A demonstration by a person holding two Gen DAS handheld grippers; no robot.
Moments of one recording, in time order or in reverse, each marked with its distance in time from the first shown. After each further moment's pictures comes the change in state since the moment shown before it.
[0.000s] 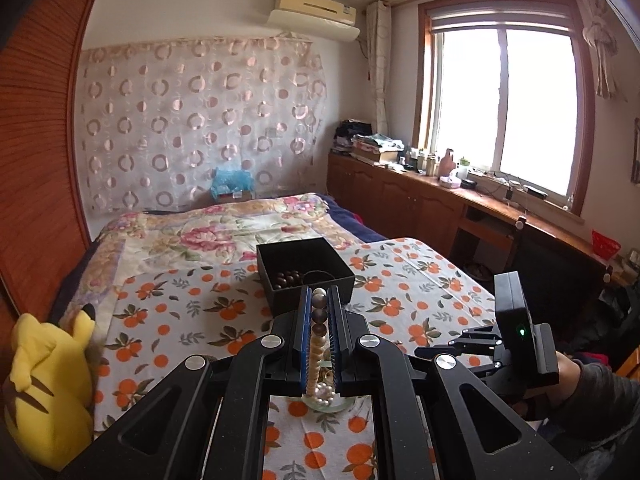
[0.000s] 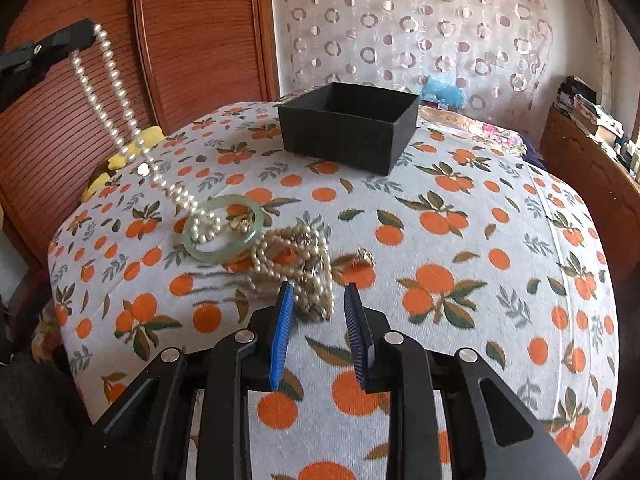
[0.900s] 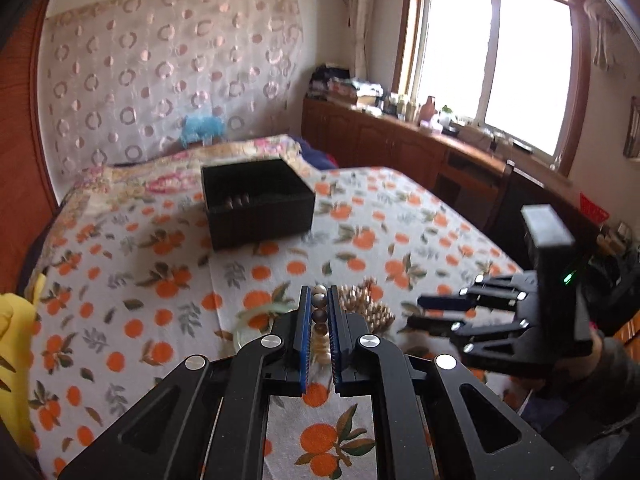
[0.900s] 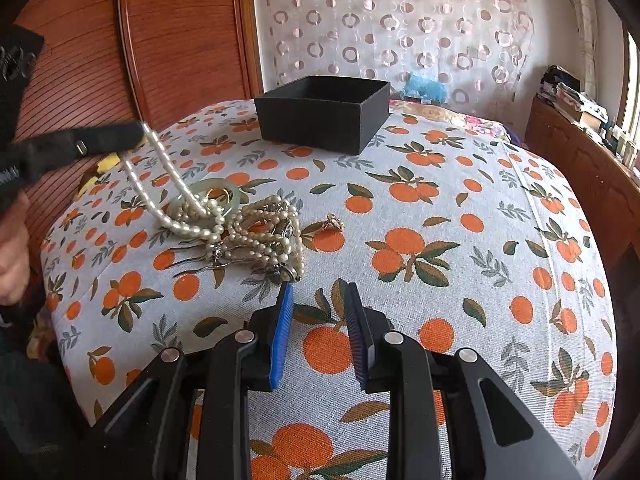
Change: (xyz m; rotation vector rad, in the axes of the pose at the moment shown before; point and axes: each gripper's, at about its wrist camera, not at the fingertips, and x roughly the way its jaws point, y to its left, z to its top) left arm 0.063 -0.033 -0.046 0.008 0.182 -0.092; right arm -0.011 -0.010 -0.027 0.041 -0.013 -0.052
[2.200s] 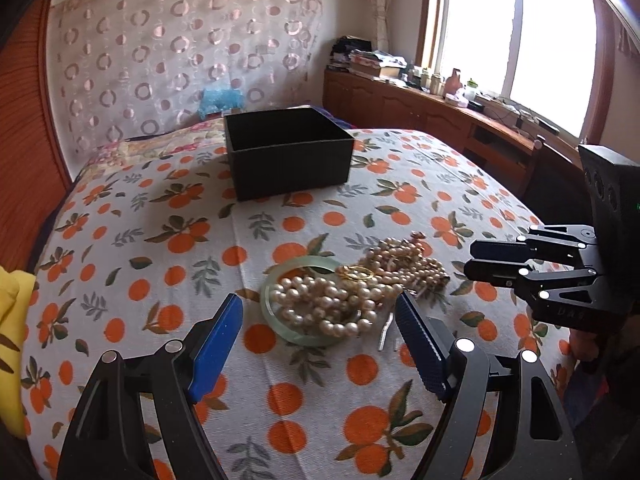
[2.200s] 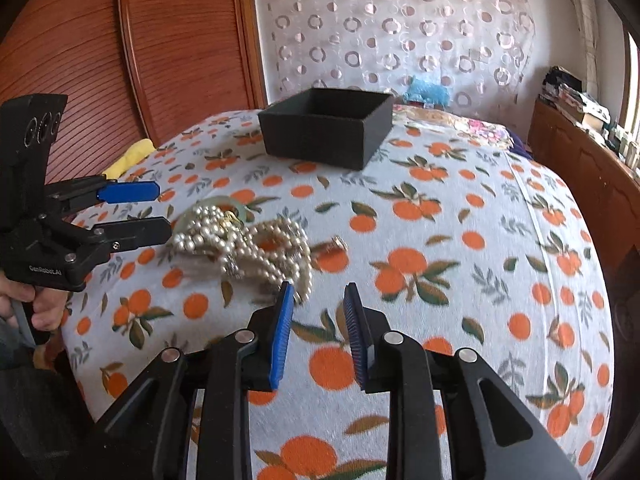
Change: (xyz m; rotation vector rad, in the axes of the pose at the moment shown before) left arm 0.040 0.019 -0.032 -0.011 0.122 0.071; right arm -0.004 -0.002 0.010 0.012 -0.010 0.018
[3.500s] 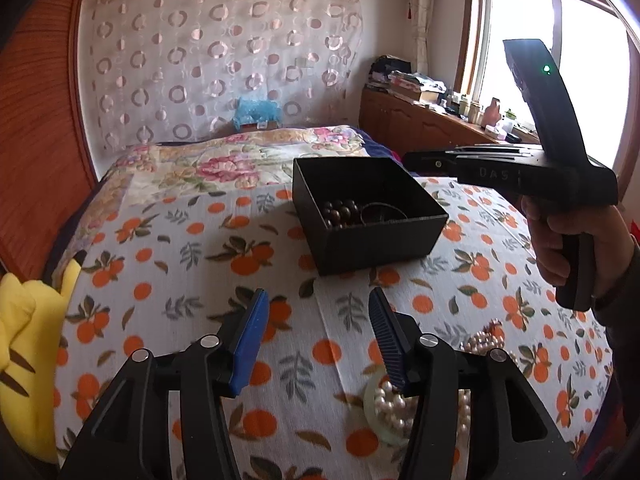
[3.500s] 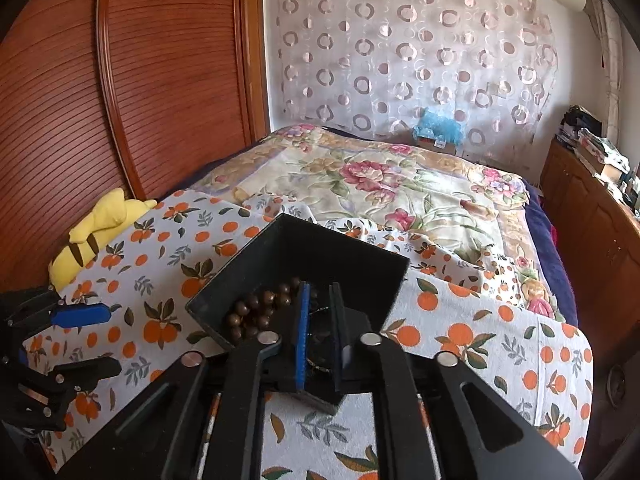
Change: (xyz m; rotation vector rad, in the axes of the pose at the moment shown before) left arm 0.017 0.068 0.055 -0.090 -0.058 0.088; right arm 0.090 -0.024 0.190 -0.072 -0.069 0.000
